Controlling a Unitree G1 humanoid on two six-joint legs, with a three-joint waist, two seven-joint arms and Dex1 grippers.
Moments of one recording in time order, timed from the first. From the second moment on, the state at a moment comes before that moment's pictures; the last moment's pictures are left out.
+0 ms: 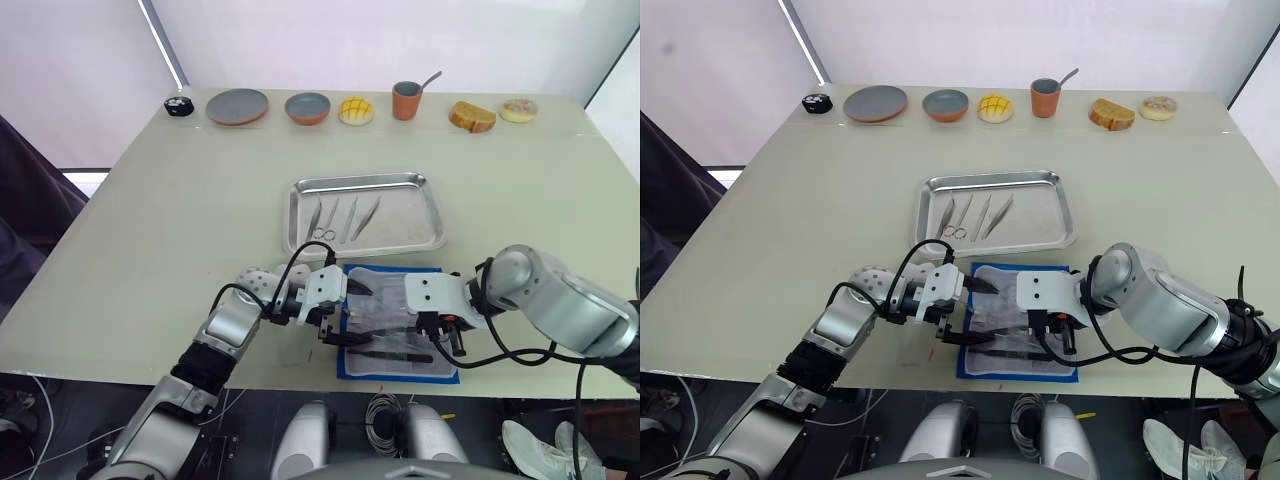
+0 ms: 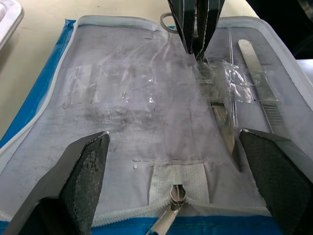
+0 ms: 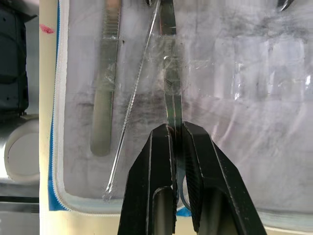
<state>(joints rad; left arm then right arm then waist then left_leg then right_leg) -0.41 0.49 -0.36 0.19 -0.14 0.04 -1.28 -0.74 -0.91 0.74 -0.57 0.15 1.07 1.13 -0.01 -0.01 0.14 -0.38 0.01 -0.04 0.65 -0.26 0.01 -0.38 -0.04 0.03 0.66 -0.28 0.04</state>
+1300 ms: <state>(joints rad) -0.43 0.47 -0.36 0.21 -0.13 0.03 -1.26 -0.65 -0.88 0.08 -0.53 0.53 1.29 0.93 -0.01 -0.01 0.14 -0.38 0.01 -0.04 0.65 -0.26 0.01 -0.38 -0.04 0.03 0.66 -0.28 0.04</state>
